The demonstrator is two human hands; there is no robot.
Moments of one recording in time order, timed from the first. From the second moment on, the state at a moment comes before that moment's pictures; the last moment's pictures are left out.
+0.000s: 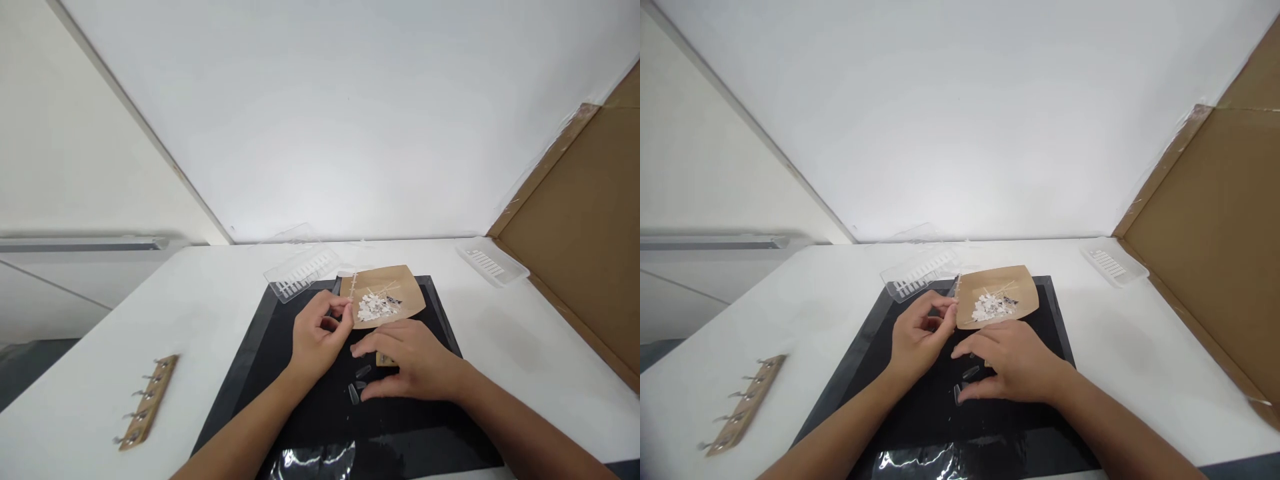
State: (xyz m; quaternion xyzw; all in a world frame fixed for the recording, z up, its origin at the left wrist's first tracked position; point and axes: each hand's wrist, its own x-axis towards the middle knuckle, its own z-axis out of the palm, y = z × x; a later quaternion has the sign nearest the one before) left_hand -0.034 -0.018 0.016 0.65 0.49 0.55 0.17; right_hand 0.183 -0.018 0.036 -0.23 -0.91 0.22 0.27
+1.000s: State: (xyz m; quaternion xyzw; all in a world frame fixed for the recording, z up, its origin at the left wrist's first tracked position) left_hand -0.032 -0.023 0.016 0.74 0.37 0.48 0.30; right_hand 0.186 0.008 0.025 -0.39 -0.60 0.47 0.51
